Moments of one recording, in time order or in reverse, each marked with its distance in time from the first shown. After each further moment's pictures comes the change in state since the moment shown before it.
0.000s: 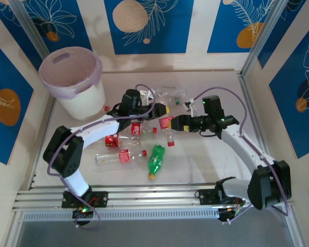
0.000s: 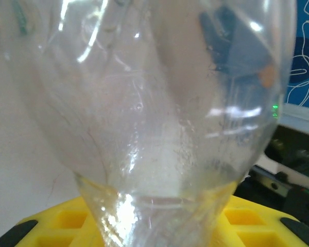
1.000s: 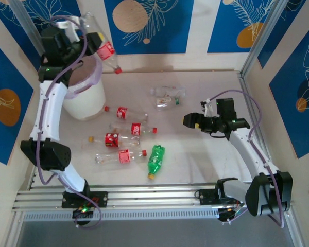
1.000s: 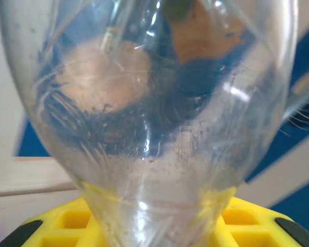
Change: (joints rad) left arm 0.635 0.006 0.846 -0.543 -0.081 0.349; right arm -0.132 -0.041 -0.025 -0.095 0.173 0.012
